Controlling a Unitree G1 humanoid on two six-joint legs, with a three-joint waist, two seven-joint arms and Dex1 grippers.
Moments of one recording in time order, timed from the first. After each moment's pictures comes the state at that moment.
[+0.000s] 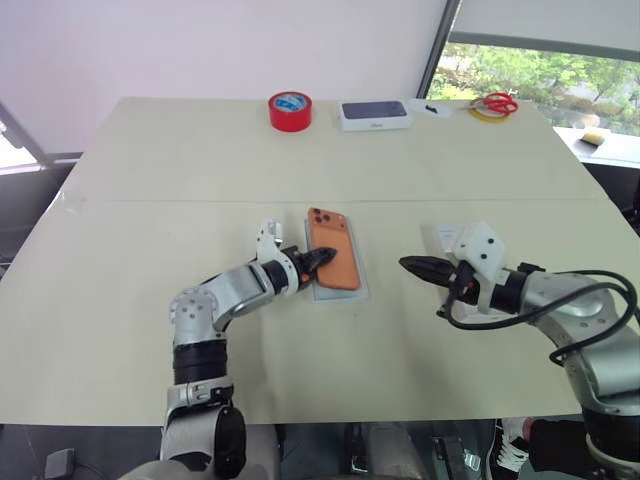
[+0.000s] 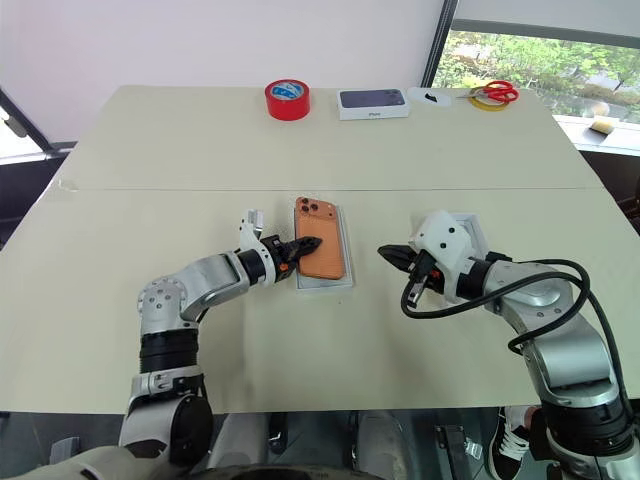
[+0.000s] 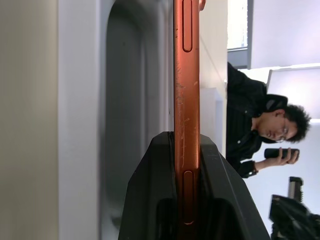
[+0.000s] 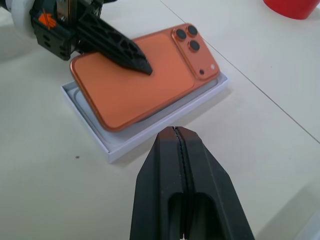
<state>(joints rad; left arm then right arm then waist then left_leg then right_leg) -0.50 -0.02 0.30 0.08 -1.43 1.16 0.41 -0.18 -0.70 -0.12 -0.54 0.30 0.65 0.85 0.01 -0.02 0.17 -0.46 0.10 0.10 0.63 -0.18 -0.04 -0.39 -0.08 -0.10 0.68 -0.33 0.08</state>
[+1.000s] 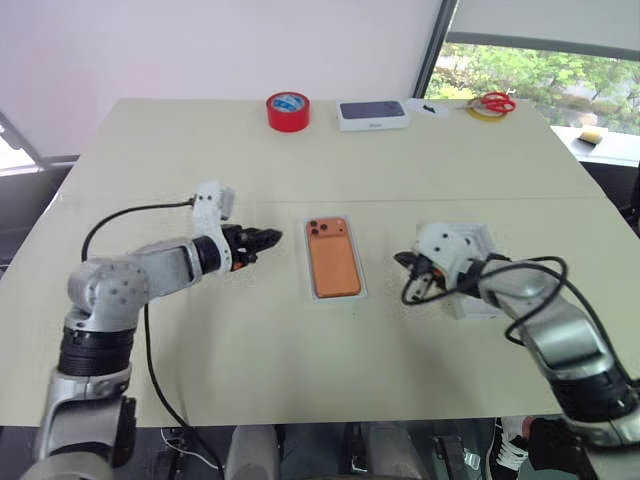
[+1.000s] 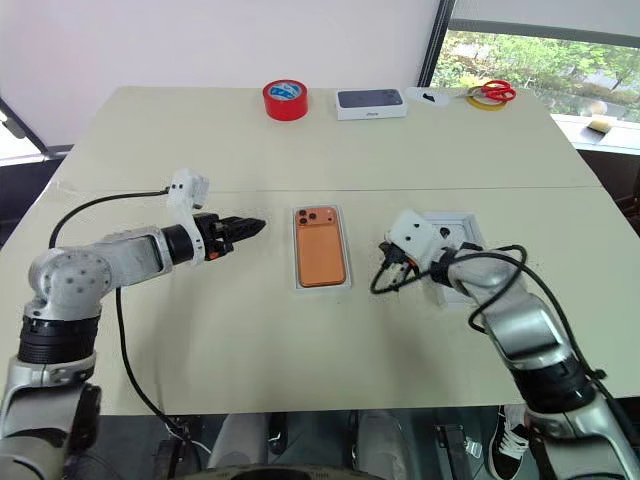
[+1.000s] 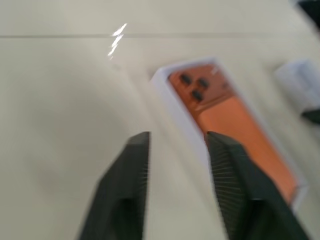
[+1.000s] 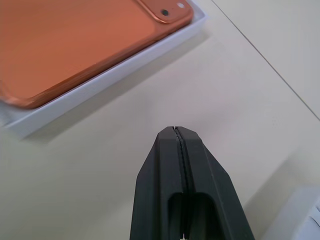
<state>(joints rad) -0.52 0.60 -0.03 -0.15 -0.93 1.04 -0.17 -0.39 -0.67 0.18 -0.29 0.06 0.71 0.67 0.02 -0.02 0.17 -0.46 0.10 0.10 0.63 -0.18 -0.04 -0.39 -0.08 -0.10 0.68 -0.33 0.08</state>
